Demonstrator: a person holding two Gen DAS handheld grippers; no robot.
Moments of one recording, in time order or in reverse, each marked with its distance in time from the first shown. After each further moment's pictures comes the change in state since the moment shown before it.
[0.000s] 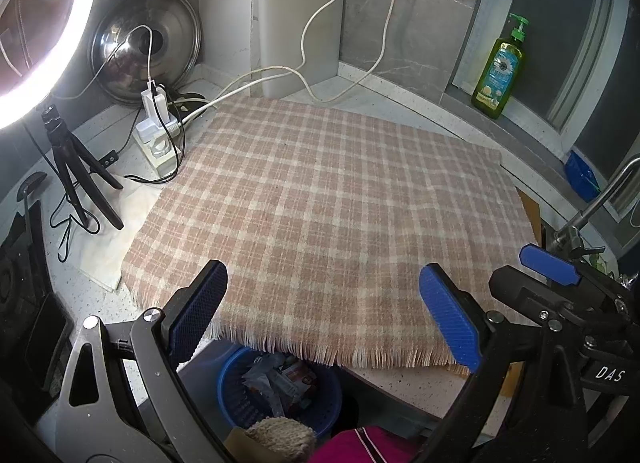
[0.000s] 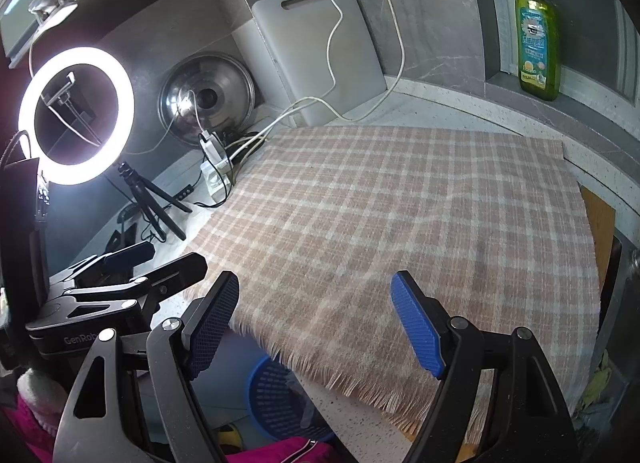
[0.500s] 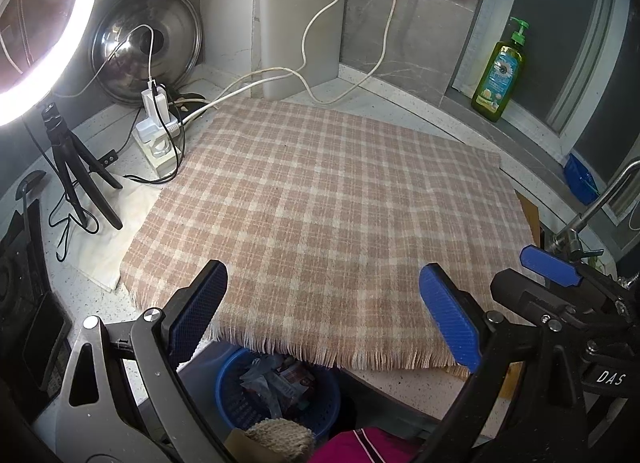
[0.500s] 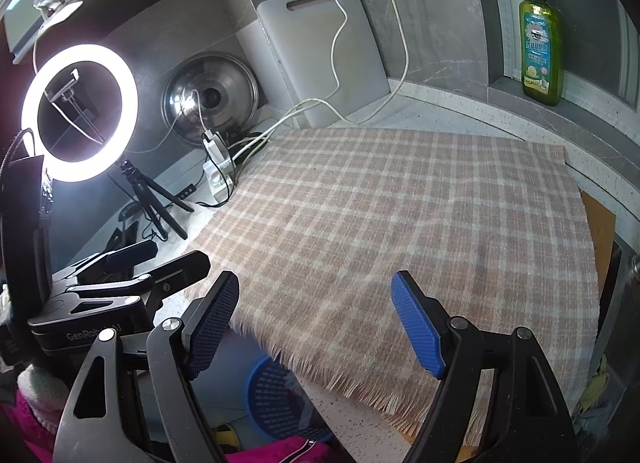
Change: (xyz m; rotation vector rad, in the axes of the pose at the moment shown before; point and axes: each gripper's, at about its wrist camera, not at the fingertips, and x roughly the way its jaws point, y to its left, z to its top) left arm 0.002 0.000 0.001 0.004 -0.003 -0.007; right arm -0.001 0.003 0.002 -0.016 -0.005 0.002
